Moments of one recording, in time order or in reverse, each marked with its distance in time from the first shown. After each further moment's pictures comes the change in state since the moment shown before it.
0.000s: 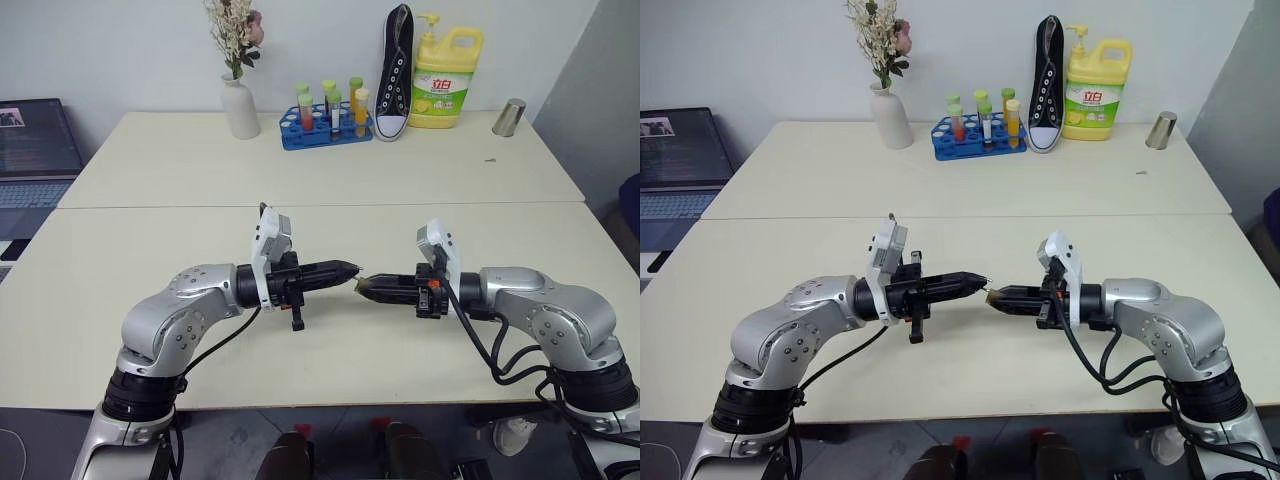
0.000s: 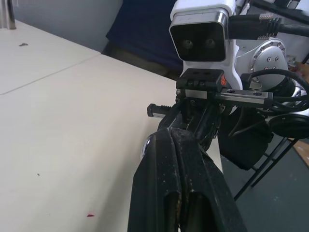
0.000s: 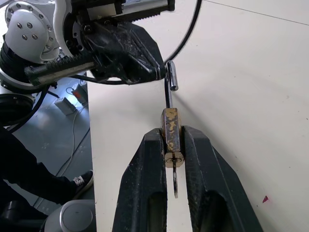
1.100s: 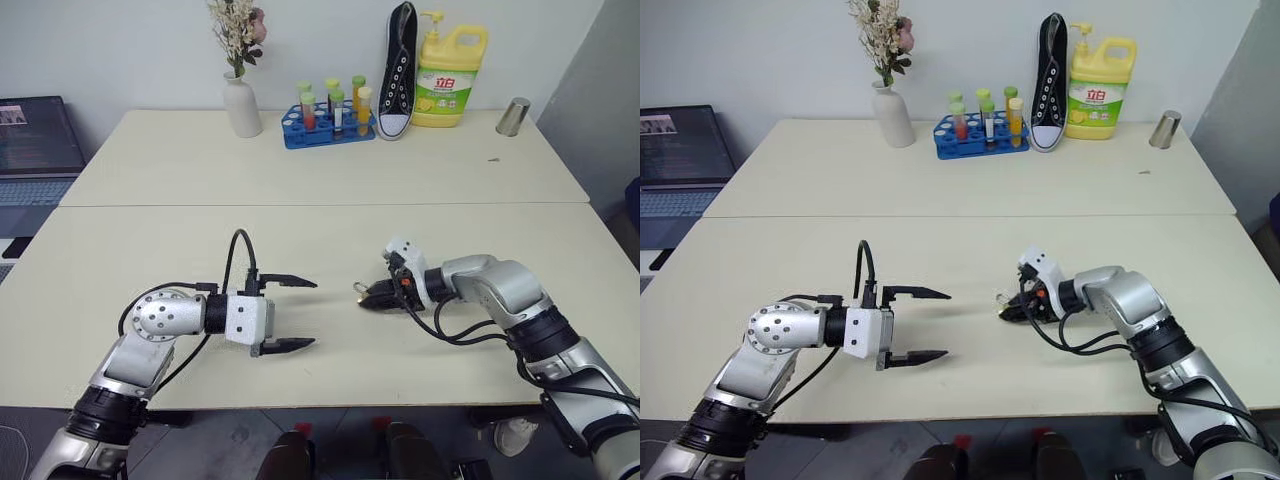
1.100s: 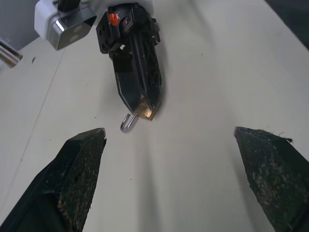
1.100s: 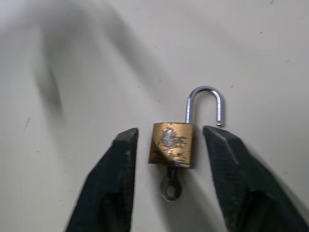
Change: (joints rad) left arm 0.137 0.096 -0.082 0.266 0.401 -0.817 -0.138; right arm -0.245 0.045 0.281 0.511 -0.362 -0.099 0.123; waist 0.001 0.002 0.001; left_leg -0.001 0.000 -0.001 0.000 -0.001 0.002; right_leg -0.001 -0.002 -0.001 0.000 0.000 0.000
